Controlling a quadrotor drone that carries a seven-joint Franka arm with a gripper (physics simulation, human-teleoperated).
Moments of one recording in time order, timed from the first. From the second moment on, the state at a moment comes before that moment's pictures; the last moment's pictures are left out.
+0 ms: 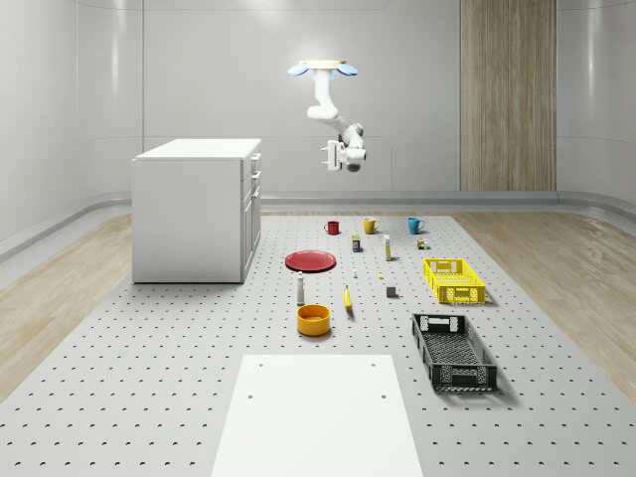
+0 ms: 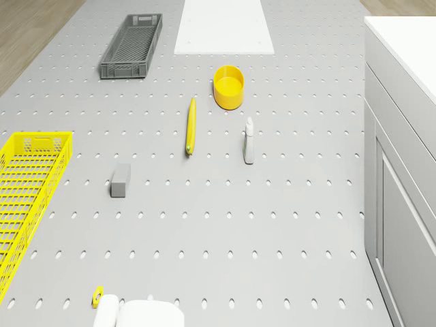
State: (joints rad) arm 0.69 -1.15 -0.88 -2.46 0.78 1.75 0.83
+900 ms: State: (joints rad) arm 0.72 -1.16 -0.81 -2.53 0.83 1.86 0.83
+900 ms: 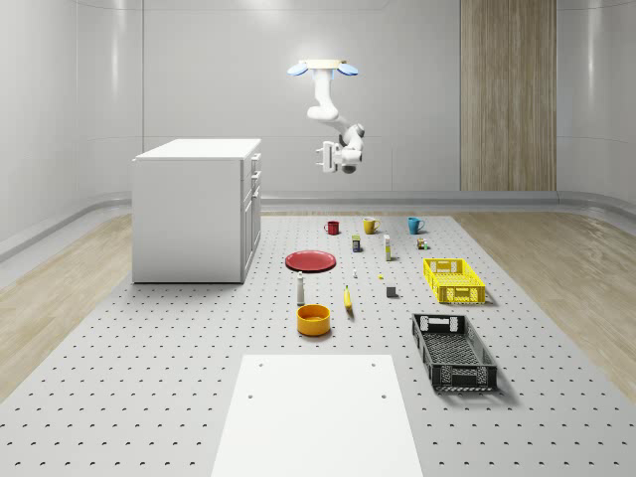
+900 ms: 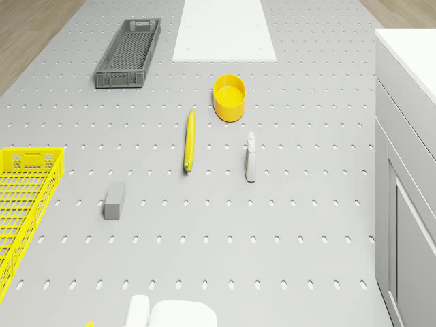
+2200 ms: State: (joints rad) arm 0.84 -1.06 -0.57 -2.62 1.12 2.14 0.71
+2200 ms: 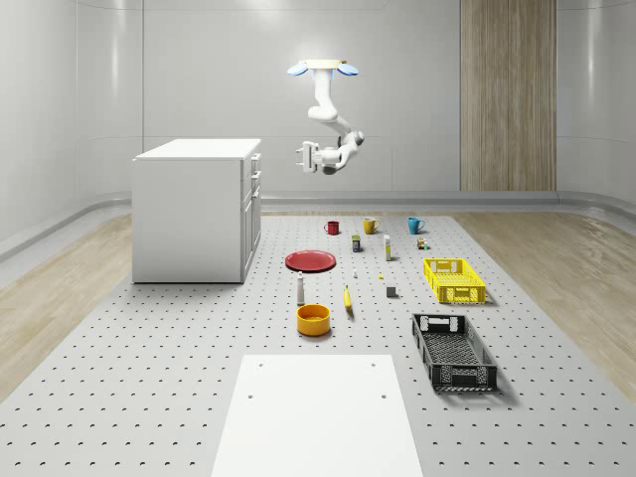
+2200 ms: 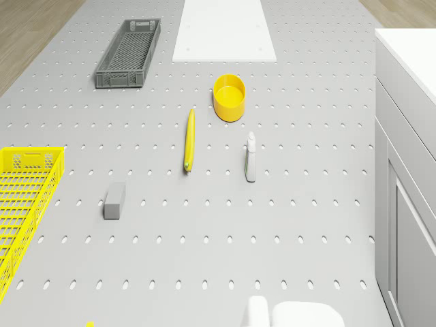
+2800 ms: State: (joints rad) arm 0.88 -0.97 -0.47 -2.61 1.27 2.21 0.64
